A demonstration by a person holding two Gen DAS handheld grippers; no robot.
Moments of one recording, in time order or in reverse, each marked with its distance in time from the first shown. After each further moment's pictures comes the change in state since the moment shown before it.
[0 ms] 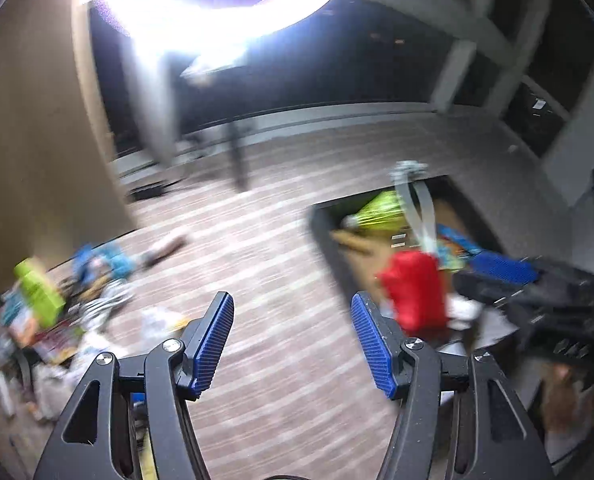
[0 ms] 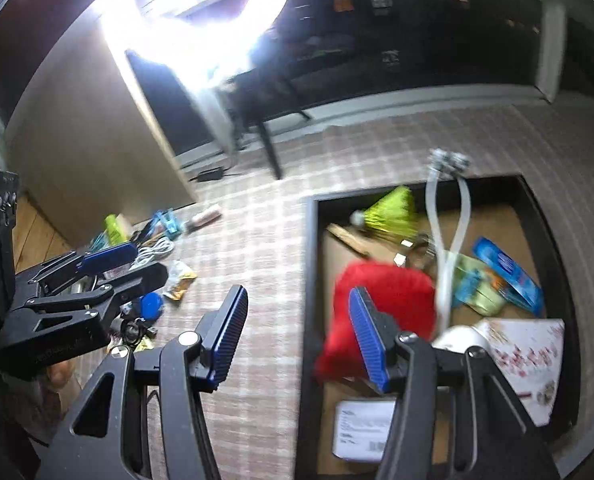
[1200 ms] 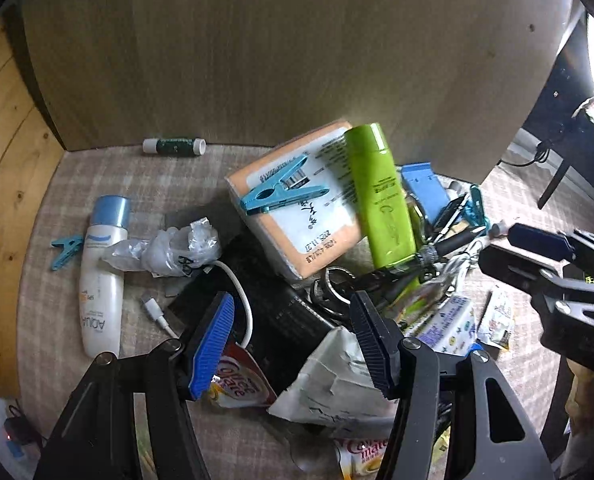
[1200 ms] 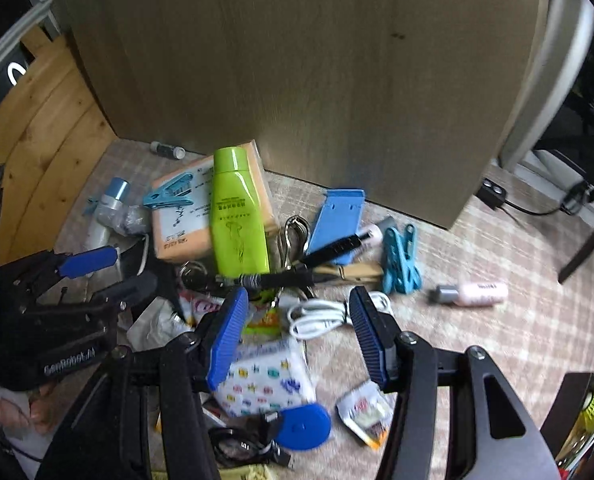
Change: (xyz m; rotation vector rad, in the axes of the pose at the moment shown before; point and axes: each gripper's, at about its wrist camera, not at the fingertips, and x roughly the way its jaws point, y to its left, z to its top) left arm 0.037 0.301 -0.078 -0.482 0.184 0.263; right arm 0.242 0.296 0.054 -0.459 0.298 0.132
